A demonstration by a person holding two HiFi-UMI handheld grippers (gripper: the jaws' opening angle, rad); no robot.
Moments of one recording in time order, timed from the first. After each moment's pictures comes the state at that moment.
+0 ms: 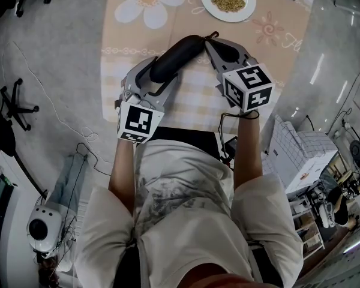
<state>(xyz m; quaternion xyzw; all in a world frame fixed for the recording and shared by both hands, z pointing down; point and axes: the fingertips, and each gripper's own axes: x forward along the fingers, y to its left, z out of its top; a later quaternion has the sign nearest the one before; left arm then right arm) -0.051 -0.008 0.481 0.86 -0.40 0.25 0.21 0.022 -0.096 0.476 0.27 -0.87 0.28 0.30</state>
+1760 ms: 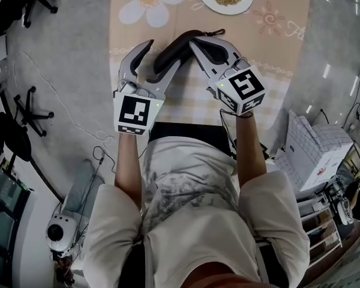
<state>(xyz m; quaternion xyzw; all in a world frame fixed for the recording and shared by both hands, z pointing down) -0.067 -0.052 0.428 0.87 -0.41 0.23 0.16 -0.023 -0.076 0.432 0.26 -0.92 0.23 0.17</state>
